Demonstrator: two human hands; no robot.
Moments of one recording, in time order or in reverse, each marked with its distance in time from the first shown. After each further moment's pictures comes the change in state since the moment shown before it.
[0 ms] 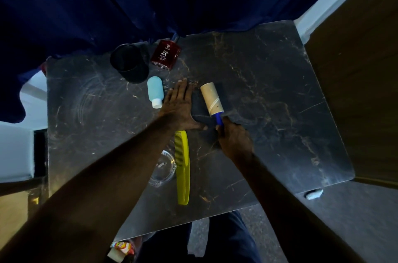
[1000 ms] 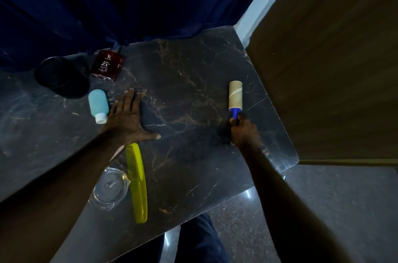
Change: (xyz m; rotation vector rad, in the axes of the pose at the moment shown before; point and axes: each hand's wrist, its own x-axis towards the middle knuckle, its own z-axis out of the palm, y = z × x) left_hand 0.004 0.002 0.004 0.053 0.055 0.000; right_hand 0.012 0.112 -0.098 0.214 0.144 0.474
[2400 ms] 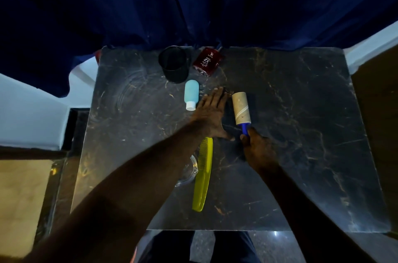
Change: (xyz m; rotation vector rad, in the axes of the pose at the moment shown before) left_hand -0.007 -0.005 -0.002 -0.091 -0.003 0.003; right_hand -0.075 -0.102 0.097 -0.312 -0.275 -0.515
